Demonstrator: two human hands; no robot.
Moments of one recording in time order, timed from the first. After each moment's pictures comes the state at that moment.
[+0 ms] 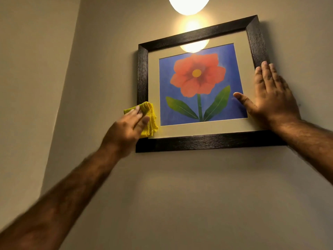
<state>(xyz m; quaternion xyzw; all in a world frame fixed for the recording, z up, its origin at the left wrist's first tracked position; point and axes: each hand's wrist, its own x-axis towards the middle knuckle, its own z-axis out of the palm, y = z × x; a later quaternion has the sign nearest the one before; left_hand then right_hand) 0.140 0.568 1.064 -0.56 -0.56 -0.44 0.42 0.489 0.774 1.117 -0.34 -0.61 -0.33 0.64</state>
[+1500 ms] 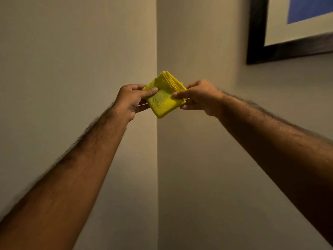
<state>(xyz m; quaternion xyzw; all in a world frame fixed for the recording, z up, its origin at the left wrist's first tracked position) 0.015 0.348 0.948 -0.33 -0.59 -0.74 0.01 0.142 0.526 0.968 -0.06 -0.78 0.56 0.27</state>
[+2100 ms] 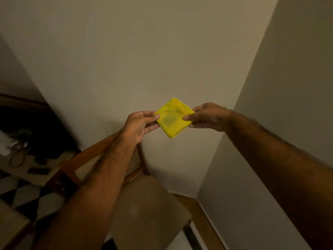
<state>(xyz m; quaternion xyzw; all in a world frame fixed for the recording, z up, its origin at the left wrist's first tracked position) -0.068 0.137 0.543 0.04 -0.62 -0.78 -0.09 -0.053 0.391 0.587 -0.07 -0.74 0.64 -0.18</state>
